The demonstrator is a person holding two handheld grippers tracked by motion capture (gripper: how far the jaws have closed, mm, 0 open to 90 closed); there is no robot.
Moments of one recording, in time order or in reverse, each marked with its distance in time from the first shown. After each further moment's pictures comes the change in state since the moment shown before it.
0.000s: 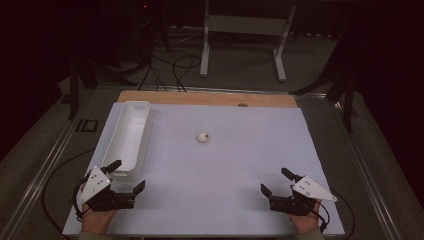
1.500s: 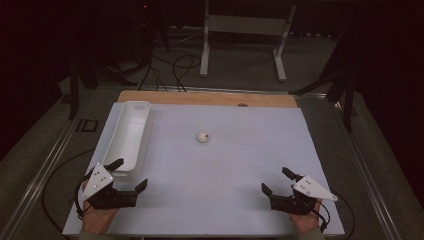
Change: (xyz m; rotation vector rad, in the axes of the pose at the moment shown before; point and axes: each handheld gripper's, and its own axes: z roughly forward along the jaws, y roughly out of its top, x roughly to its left) left arm -0.005 0.013 0.003 0.040 -0.007 0.003; right arm -0.002 -0.001 0.000 0.001 -0.010 0.007
